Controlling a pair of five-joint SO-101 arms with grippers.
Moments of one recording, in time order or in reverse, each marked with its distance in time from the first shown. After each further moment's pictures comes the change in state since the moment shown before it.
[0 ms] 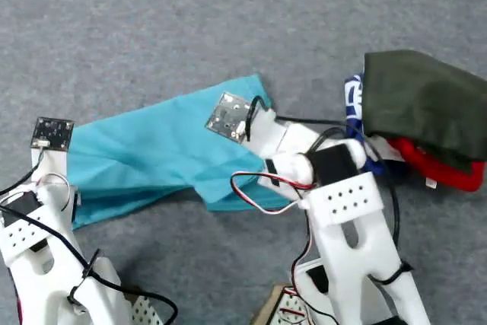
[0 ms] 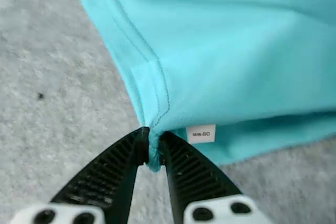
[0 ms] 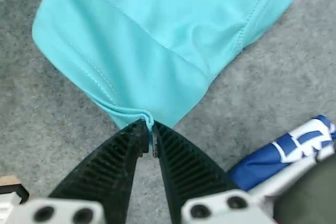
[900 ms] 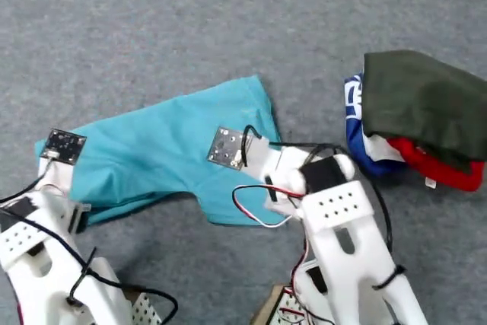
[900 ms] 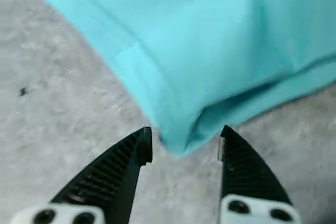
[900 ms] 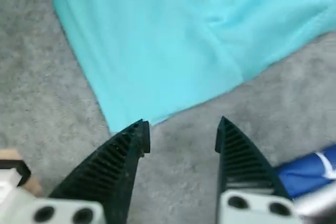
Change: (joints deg) left arm -5.3 -0.1 -0.9 4.9 -15.0; right arm 0.3 -3.6 10.6 -1.1 6.6
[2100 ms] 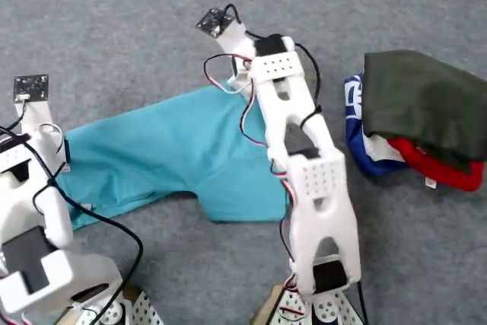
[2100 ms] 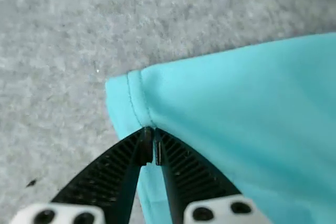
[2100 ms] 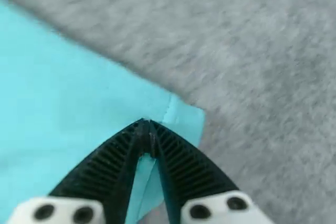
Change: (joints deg) left arm 9.8 44.4 -25.2 -25.9 33.0; right arm 4.5 99.5 -98.1 -6.6 -14.9
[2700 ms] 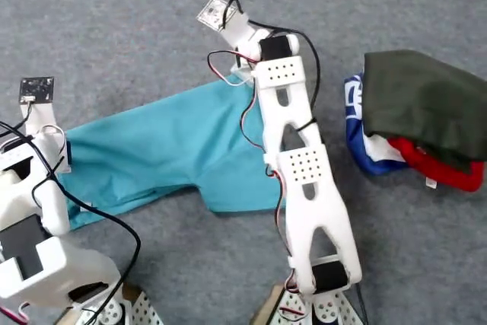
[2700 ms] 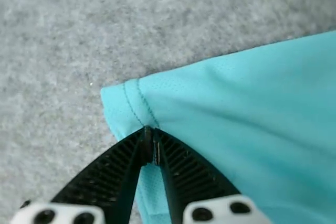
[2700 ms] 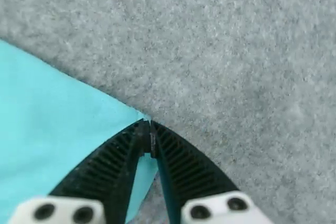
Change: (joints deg) left arm 0.0 4.2 0.0 -3.8 -3.2; right arm 0.5 20.2 -41.2 13.4 4.5
